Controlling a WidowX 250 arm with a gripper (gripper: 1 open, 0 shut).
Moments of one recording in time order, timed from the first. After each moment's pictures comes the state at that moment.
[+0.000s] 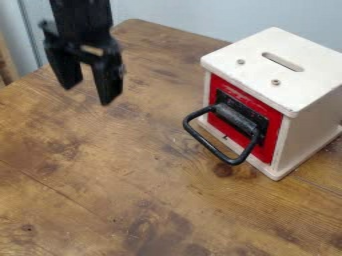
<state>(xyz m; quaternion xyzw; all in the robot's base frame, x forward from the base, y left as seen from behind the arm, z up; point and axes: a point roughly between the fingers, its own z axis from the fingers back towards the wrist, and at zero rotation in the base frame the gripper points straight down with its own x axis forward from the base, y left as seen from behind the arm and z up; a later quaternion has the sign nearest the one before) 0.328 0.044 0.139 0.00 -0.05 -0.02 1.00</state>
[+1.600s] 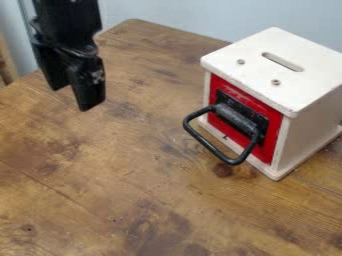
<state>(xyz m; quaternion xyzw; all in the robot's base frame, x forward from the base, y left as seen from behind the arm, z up) 0.302 0.043 0.165 -0.01 -0.05 -0.12 0.99</state>
